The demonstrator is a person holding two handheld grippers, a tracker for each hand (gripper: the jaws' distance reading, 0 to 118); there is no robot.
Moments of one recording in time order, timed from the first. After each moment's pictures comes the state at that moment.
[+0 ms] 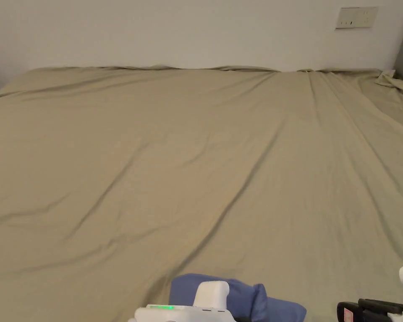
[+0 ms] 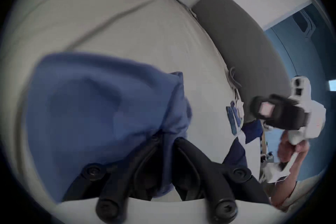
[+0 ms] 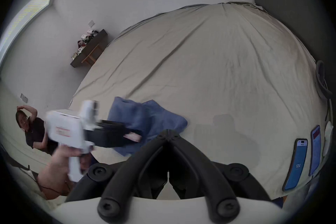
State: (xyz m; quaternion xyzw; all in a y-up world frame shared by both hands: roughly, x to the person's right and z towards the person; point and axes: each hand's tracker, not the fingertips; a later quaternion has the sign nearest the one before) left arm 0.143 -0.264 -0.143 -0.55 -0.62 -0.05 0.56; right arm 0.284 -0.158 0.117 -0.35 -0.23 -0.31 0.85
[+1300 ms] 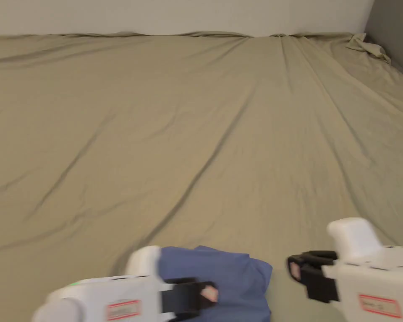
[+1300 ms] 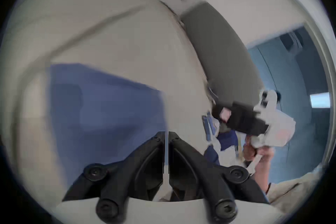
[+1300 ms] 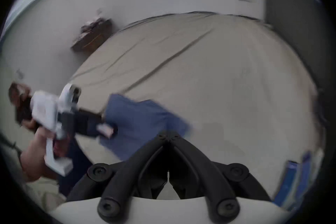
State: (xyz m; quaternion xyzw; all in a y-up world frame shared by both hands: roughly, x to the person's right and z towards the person) left arm 0.077 -0.228 -0.207 -0.57 -0.60 0.07 0.55; right arm 0.280 -0.173 0.083 -0.38 -0.18 -0.22 0.88
